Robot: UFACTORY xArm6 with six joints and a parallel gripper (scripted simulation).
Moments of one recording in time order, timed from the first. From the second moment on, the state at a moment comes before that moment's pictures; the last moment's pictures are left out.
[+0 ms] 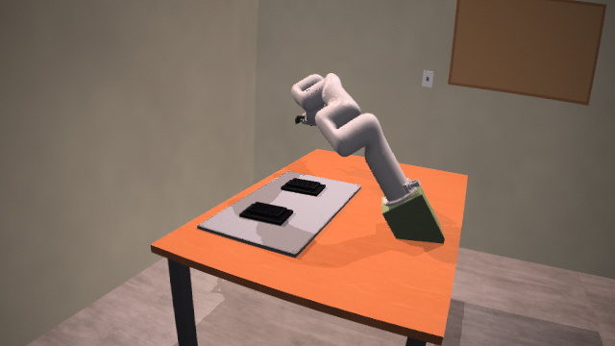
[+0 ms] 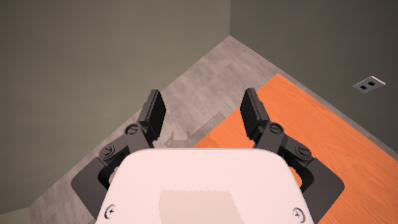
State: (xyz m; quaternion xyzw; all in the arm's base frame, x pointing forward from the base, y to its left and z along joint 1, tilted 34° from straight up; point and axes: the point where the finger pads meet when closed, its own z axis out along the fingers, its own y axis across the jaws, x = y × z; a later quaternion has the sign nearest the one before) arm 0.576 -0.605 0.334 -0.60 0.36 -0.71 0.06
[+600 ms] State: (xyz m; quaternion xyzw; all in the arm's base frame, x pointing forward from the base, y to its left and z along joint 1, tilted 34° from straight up) arm 0.576 -0.605 0.334 -0.60 0.36 -0.71 0.06
